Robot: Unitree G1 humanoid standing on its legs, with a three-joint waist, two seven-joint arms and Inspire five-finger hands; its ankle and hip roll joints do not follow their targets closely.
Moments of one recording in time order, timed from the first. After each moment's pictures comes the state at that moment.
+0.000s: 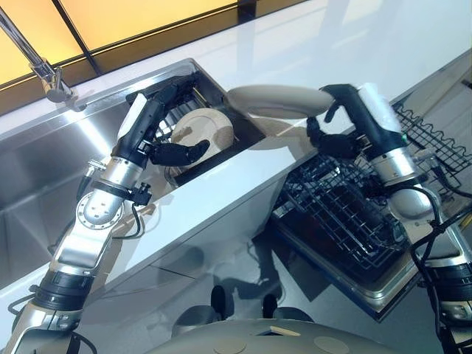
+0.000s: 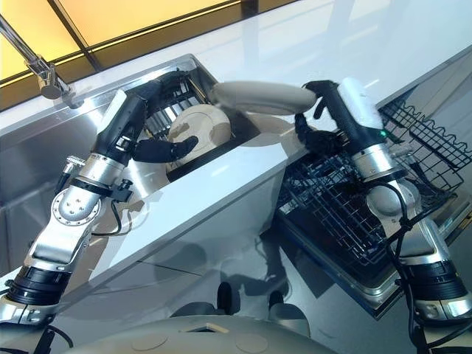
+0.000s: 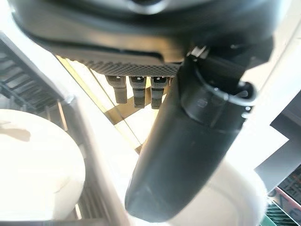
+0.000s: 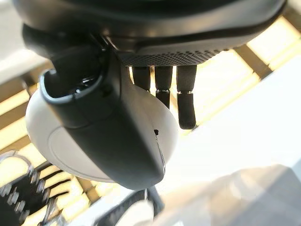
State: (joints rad) left arm -0.11 0.65 -0.06 -0.20 -0.15 -0.15 -0.03; right arm -0.15 -0.76 -0.03 -0.16 -0.22 -0.23 -0.14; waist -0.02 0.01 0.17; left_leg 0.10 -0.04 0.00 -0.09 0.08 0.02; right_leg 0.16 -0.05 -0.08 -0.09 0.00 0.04
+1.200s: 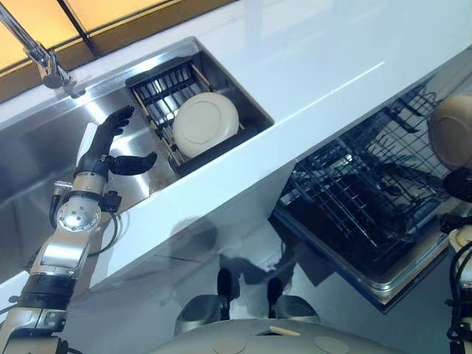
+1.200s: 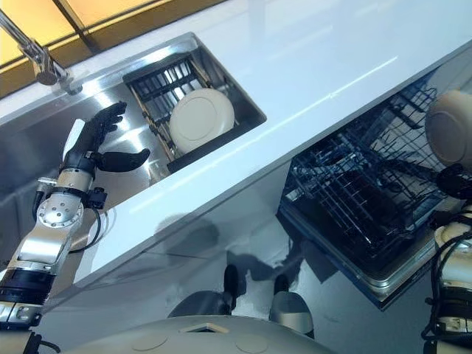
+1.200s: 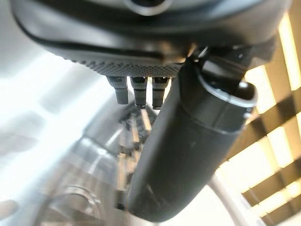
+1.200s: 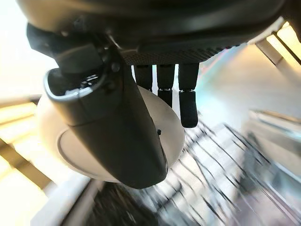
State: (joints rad) left arm -0.09 0.74 0.02 0.06 -0.12 -0.02 0.14; right arm -0.07 -0.73 -0.28 0.43 0.03 0.06 -0.50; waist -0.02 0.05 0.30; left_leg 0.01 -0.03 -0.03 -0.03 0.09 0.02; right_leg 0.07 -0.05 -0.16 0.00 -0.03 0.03
